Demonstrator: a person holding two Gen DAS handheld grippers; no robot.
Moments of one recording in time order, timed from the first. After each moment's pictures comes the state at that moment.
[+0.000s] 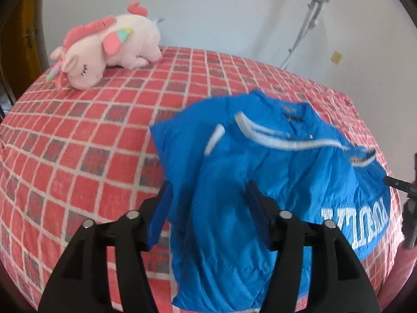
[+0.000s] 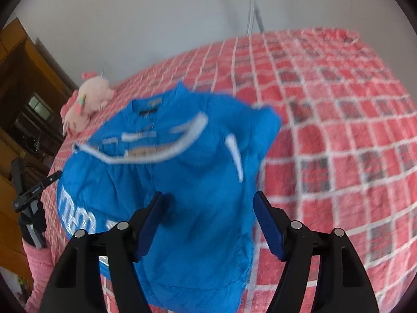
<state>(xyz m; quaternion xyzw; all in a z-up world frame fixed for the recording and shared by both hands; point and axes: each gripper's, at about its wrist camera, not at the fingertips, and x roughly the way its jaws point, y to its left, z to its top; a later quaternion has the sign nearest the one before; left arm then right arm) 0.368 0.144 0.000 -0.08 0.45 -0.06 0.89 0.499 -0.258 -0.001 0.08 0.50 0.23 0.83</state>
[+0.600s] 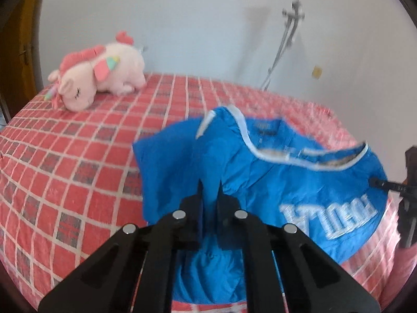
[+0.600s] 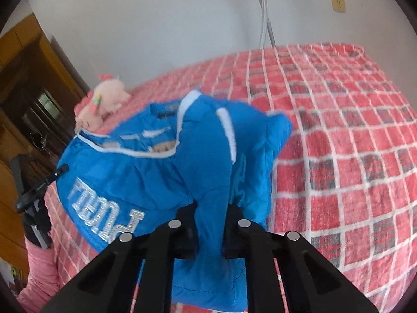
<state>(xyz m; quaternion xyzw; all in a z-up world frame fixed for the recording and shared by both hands) 0.328 0.123 0.028 -0.09 0.35 -0.08 0.93 0.466 -0.255 0.027 0.08 0.44 0.25 0.86</state>
